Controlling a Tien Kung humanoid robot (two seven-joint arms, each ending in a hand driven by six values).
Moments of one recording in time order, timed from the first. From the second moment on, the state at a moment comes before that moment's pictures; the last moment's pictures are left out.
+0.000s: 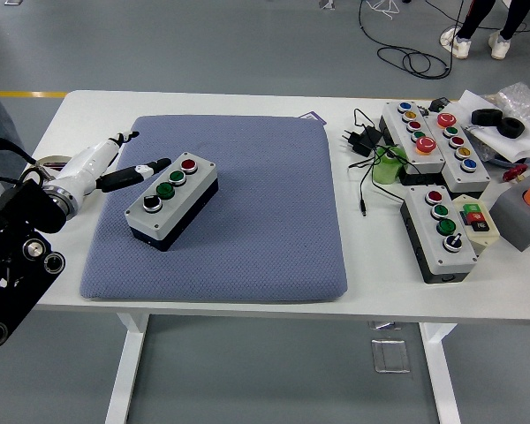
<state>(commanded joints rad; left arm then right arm) -0.51 0.36 -1.06 -1.29 1.98 -0.03 0.37 0.08 -0.12 1.04 0.18 -1.16 -0.05 -0.35</state>
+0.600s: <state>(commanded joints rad) -0.52 0.27 -0.99 -1.27 2.01 -0.12 0.52 0.08 -0.12 1.04 0.18 -1.17 -0.05 -0.35</state>
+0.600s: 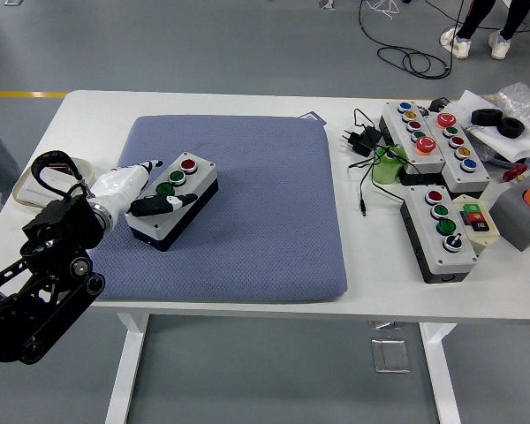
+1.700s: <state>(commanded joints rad) -0.58 0.18 -0.95 -1.15 2.27 -0.24 0.58 0.08 -0.12 1.04 0.18 -1.17 -0.05 -0.34</state>
